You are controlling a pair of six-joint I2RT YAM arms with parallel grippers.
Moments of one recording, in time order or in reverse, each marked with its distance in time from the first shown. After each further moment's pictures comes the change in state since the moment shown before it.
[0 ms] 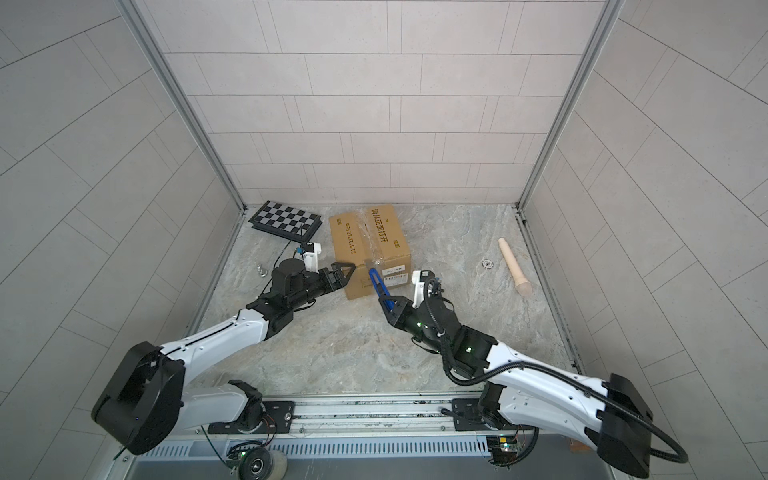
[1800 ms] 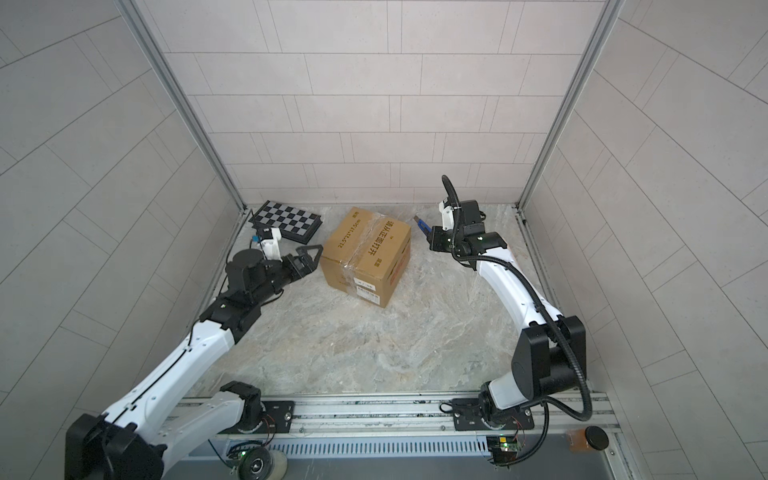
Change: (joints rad) left arm 0.138 -0.296 0.066 -0.312 -0.023 0.036; right arm -0.753 0.748 0.778 -0.525 -0.481 -0.847
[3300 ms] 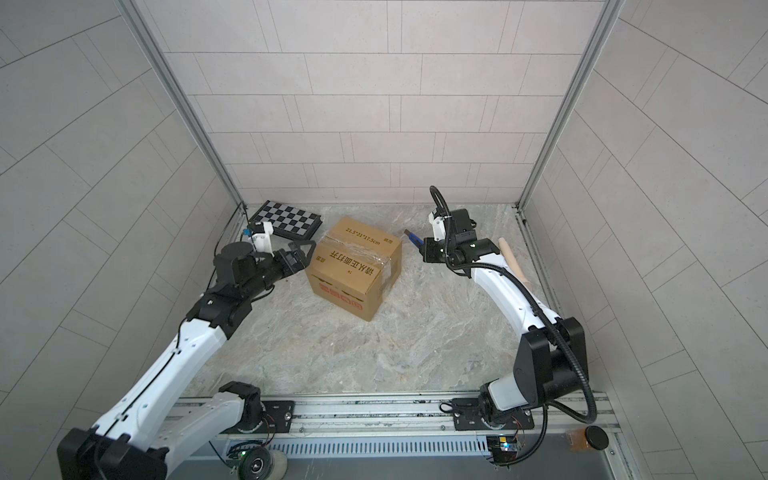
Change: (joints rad) left arm 0.079 -0.056 0.087 -0.153 0.035 0.072; right arm 0.081 -0.065 -0.115 0.001 -0.004 0.012
